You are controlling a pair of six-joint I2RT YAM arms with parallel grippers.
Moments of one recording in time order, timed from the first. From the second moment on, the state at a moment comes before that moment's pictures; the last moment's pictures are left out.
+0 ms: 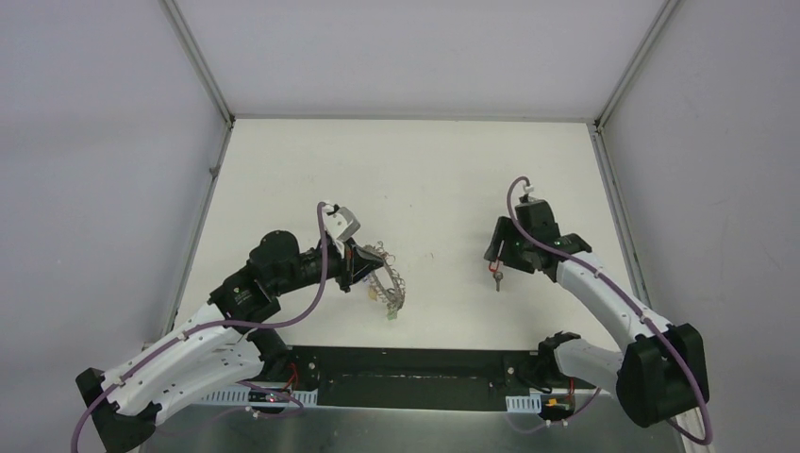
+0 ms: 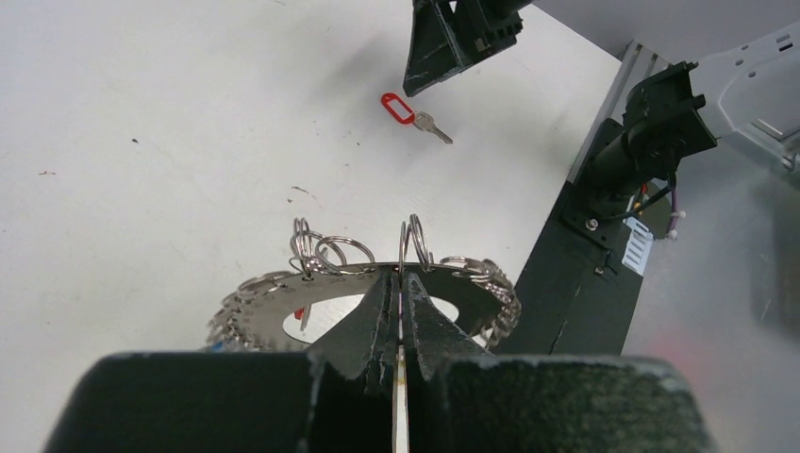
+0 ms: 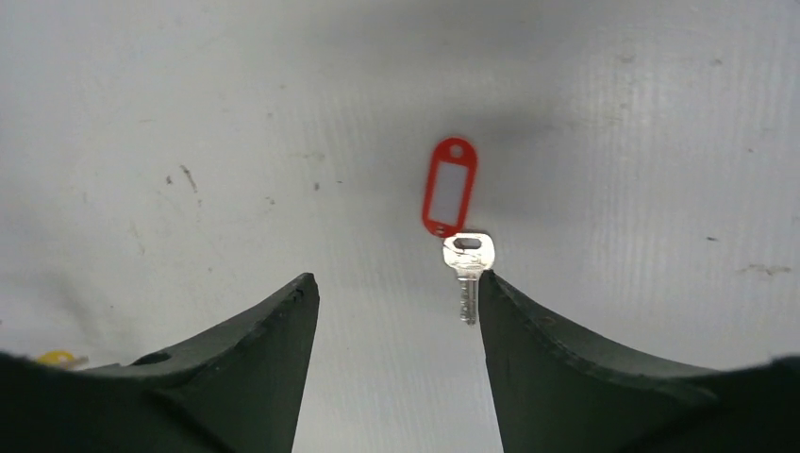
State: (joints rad) left arm -0.83 0.64 0.66 -0.14 0.24 -0.24; right arm 0.41 1.12 0.71 -0.55 0.03 0.55
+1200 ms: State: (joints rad) left arm -0.83 0.58 0.61 -0.08 0.25 -0.30; right arm 0.23 1.35 0.71 -0.55 -0.16 0.45
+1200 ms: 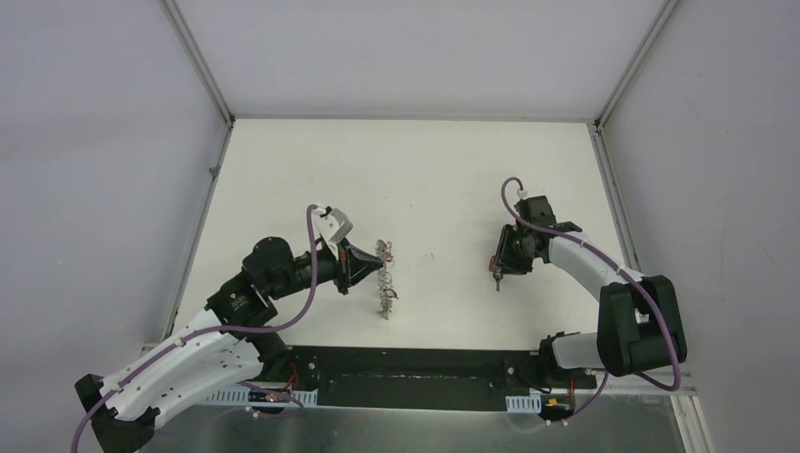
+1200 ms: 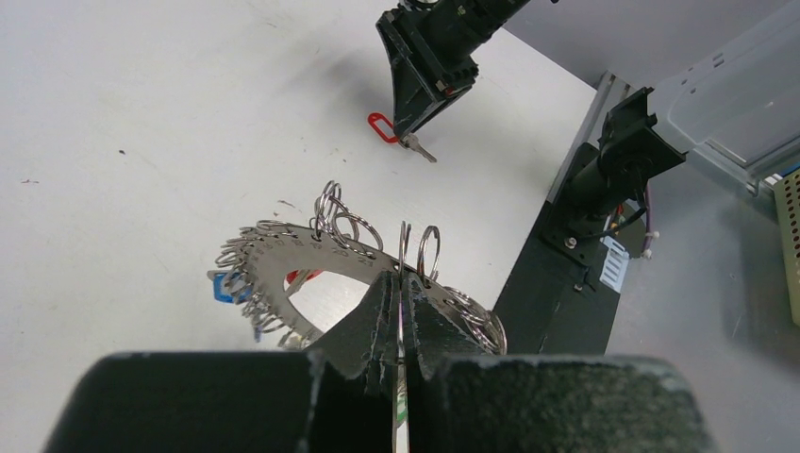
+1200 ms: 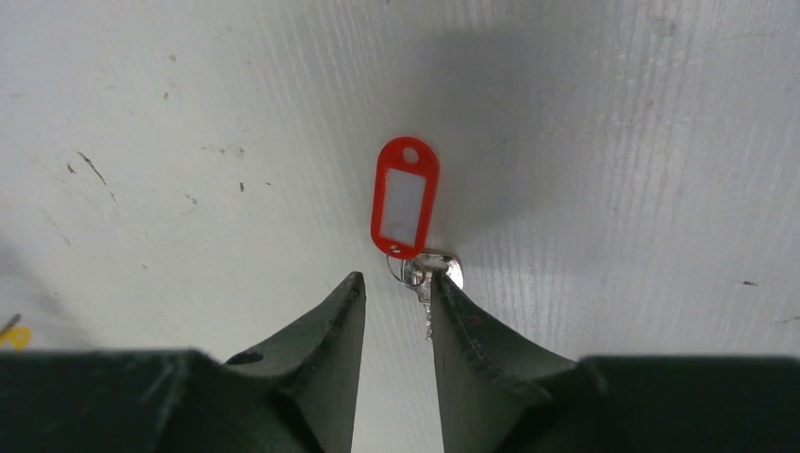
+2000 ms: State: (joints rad) left arm -0.83 0.56 0.61 -0.08 0.23 -0.31; right arm 0.23 1.42 0.73 -0.54 -0.16 0.43
